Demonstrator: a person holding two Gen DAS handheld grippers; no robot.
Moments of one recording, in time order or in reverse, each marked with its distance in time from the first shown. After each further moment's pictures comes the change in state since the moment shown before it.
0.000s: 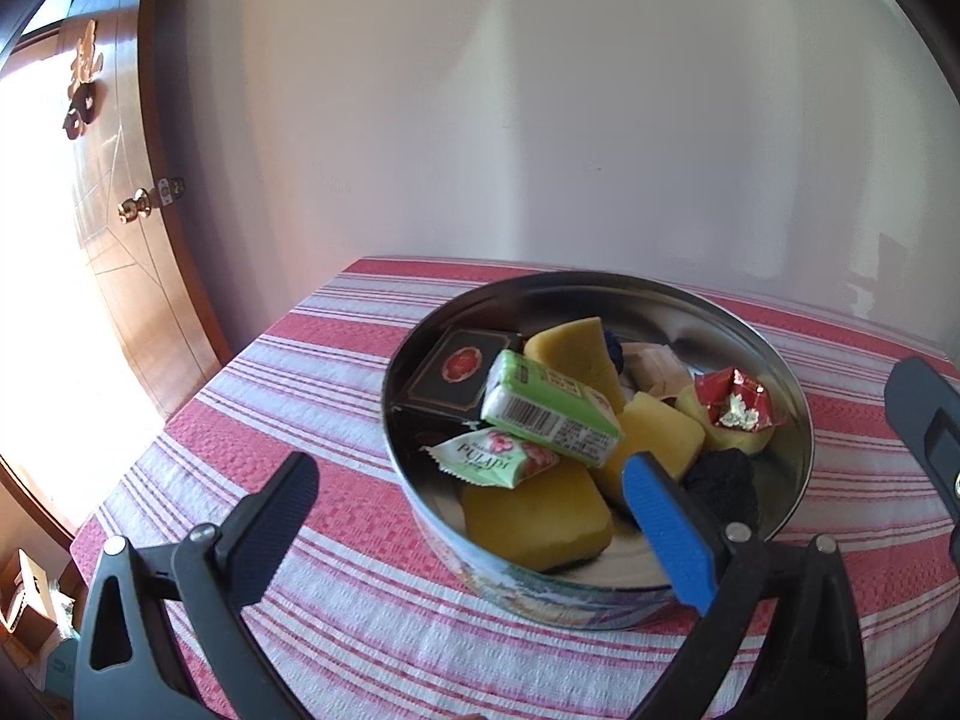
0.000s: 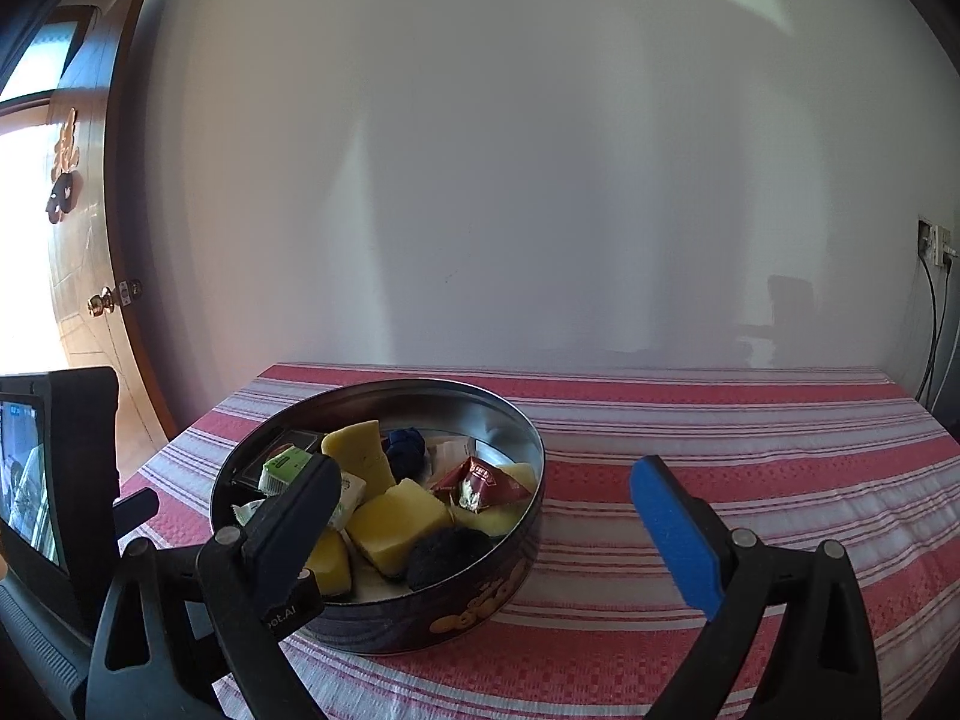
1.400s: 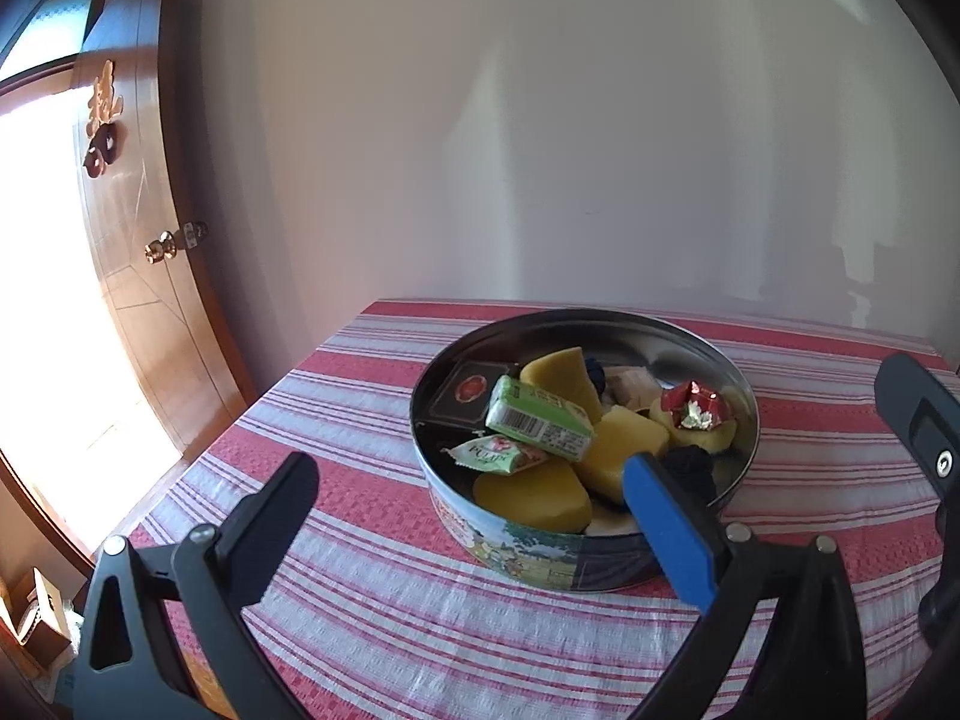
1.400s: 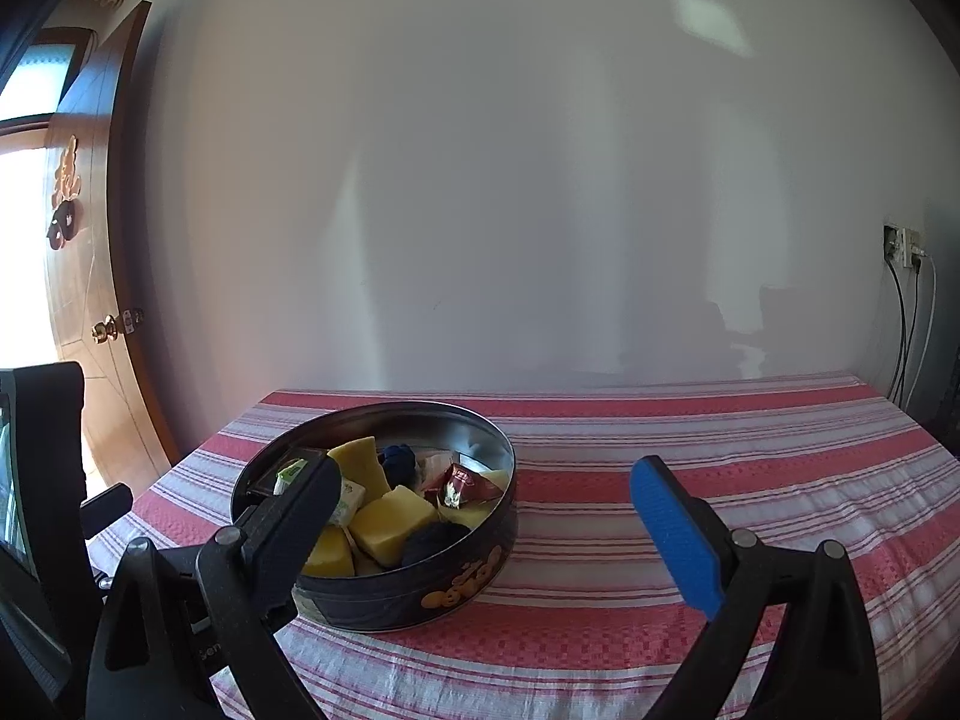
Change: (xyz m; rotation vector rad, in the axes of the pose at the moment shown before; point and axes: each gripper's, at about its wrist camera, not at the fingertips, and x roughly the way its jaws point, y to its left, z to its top) left arm -0.058 -0.001 -0.003 0.032 -0.092 0.015; right arm -0.046 -0.021 -0.004 0.017 -0.075 -0.020
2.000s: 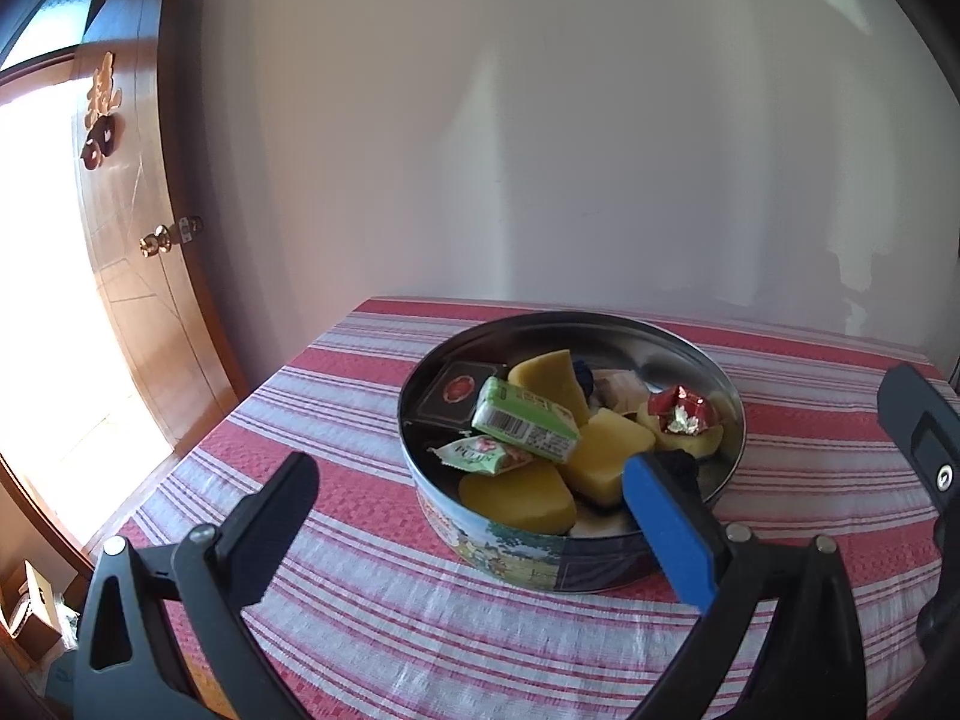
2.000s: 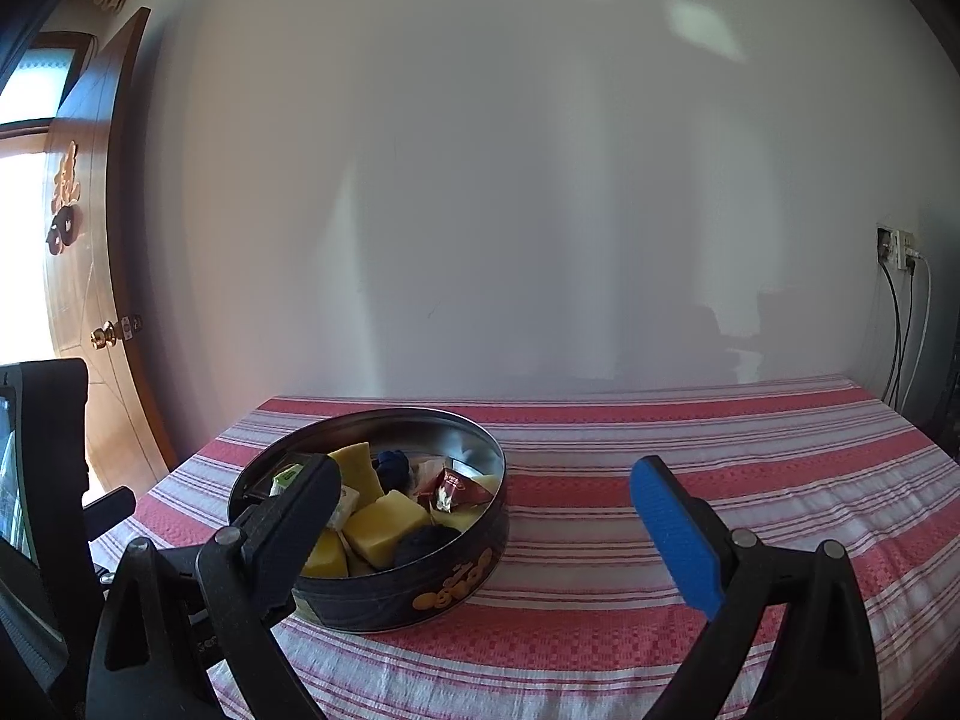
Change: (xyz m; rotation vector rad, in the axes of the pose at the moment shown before) left arm -0.004 -0.005 0.001 -0.024 0.005 -0.016; right arm -0.003 -0.011 0.000 0.002 -0.011 0.017
